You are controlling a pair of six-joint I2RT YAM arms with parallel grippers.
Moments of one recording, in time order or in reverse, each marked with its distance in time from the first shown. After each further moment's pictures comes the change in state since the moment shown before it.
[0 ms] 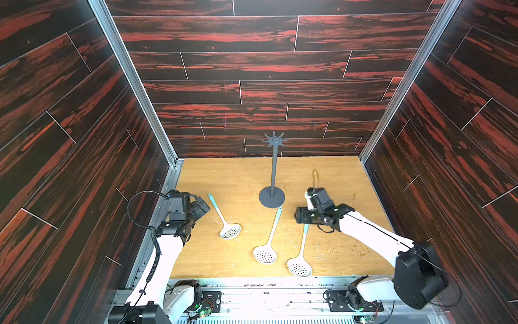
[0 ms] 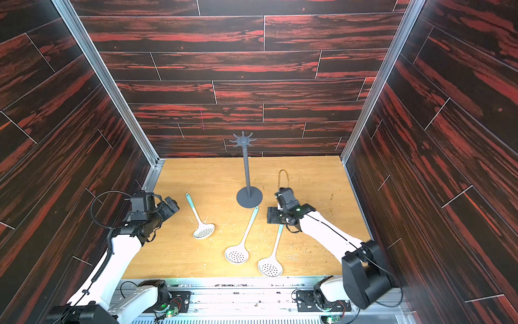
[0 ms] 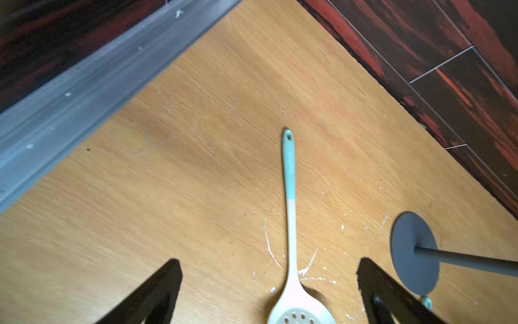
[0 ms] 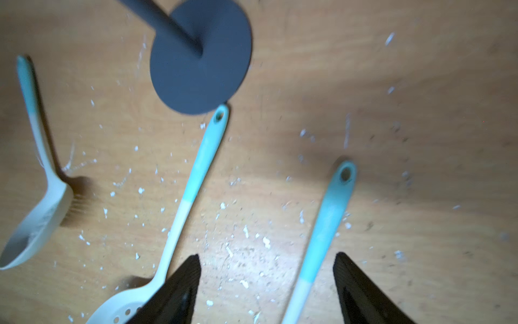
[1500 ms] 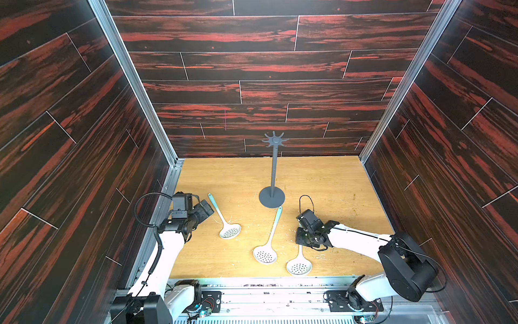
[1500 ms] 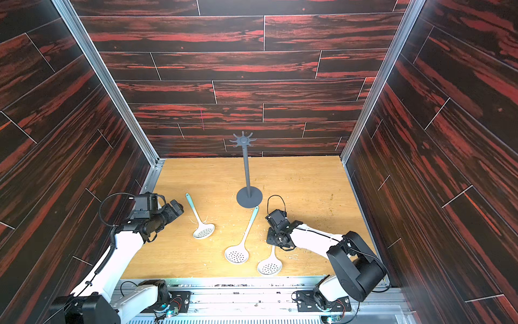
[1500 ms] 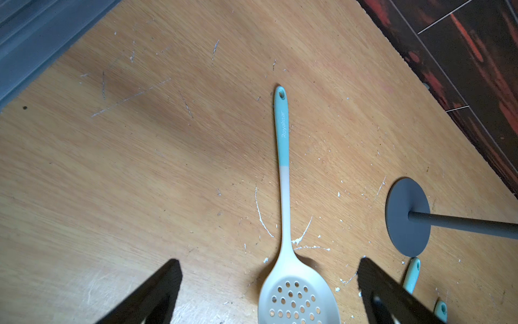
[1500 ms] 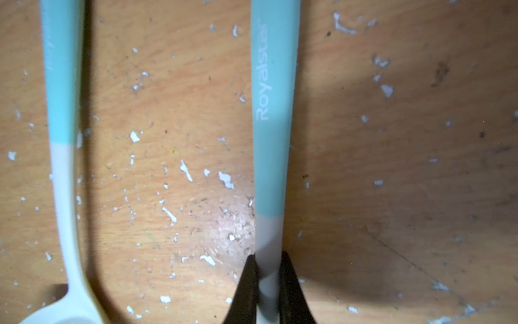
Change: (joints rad) left arm 0.000 0.057 -0.004 -0.038 0.110 0.003; right arm 0.116 0.048 -0.223 0.094 0.045 0.304
